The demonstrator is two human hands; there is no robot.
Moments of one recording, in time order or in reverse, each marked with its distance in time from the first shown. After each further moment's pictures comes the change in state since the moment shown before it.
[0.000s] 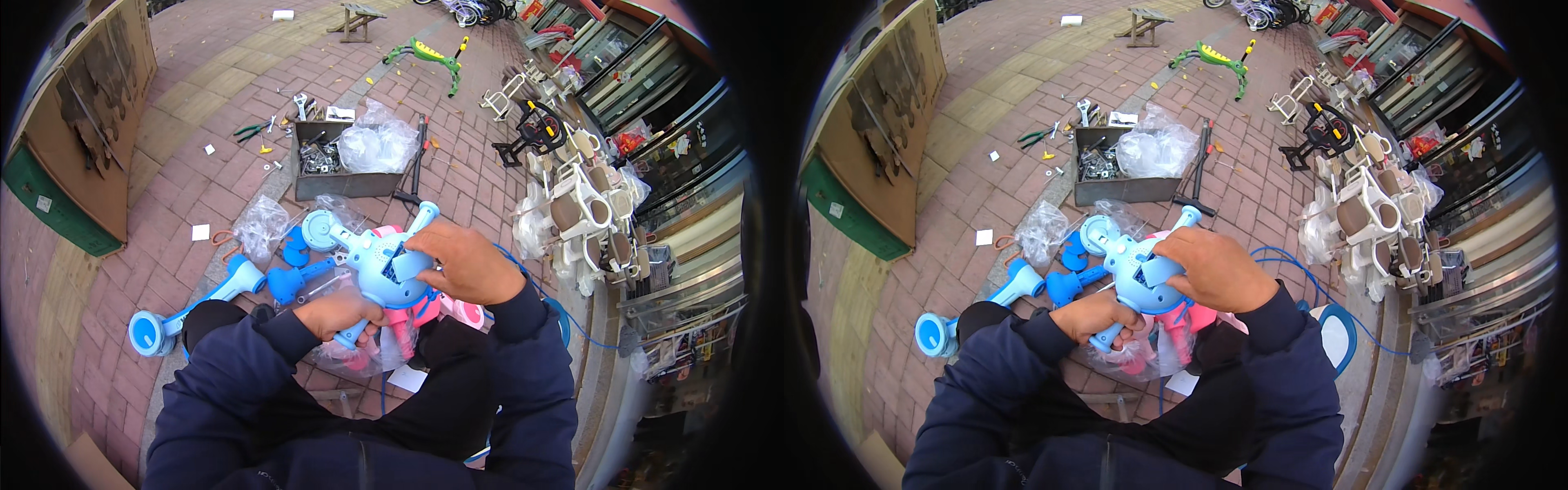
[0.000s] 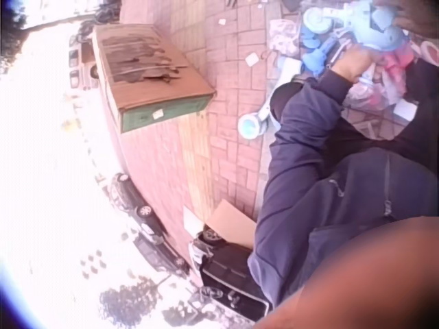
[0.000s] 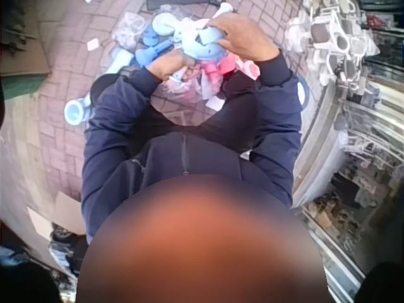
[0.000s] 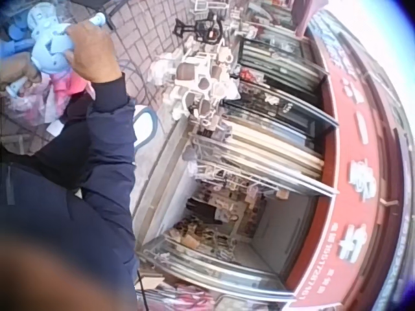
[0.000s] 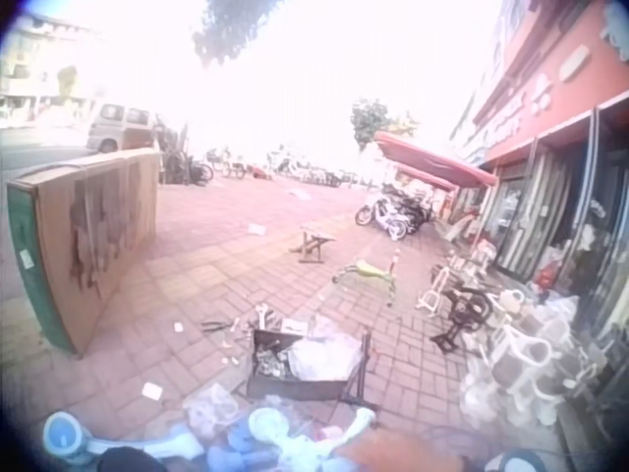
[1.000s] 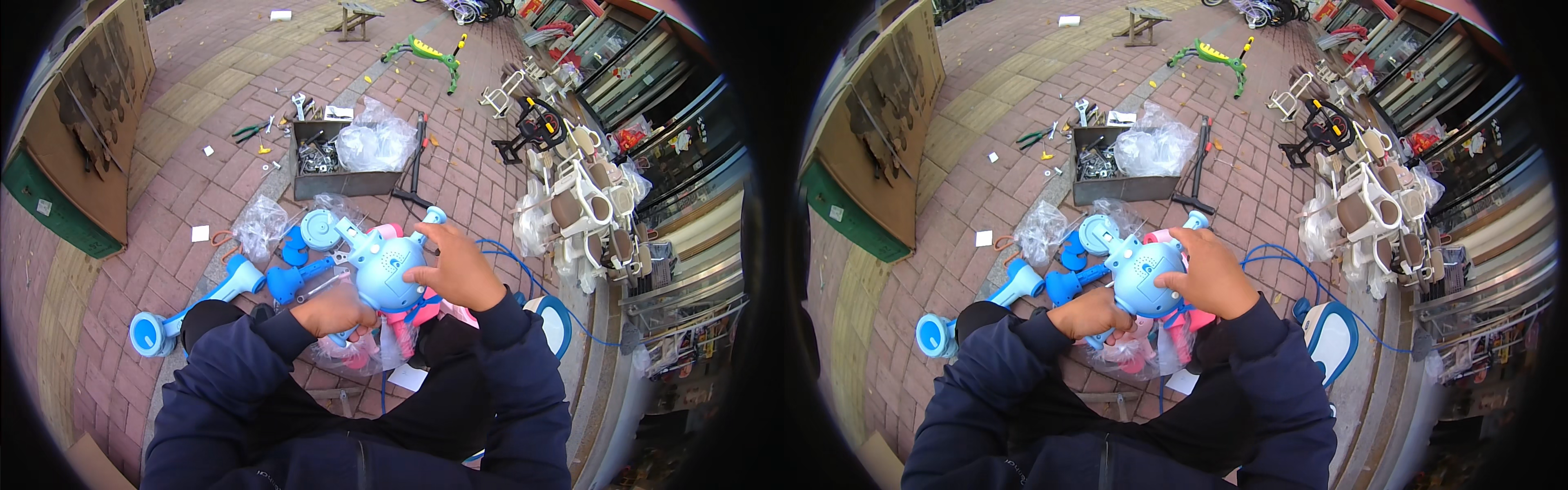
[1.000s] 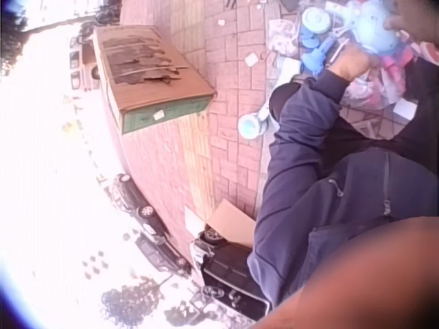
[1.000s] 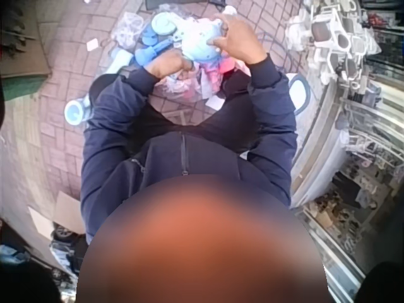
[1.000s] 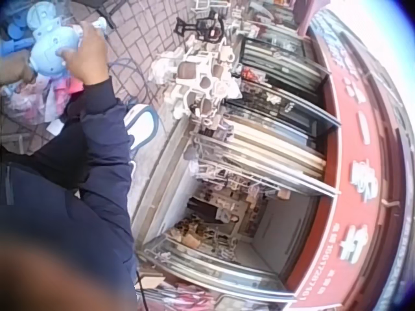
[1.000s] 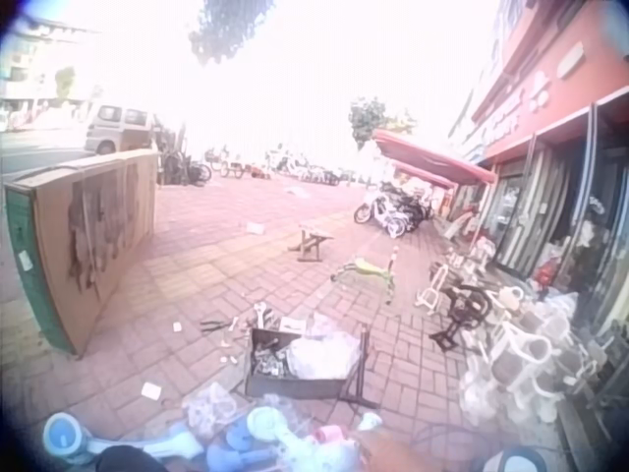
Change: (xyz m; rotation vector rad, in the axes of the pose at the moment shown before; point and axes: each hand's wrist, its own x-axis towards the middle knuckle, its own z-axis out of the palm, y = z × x) left_hand 0.001 -0.002 -0.006 0.399 -0.004 0.201; right_hand -0.018 0.006 0.036 0.129 0.108 0.425
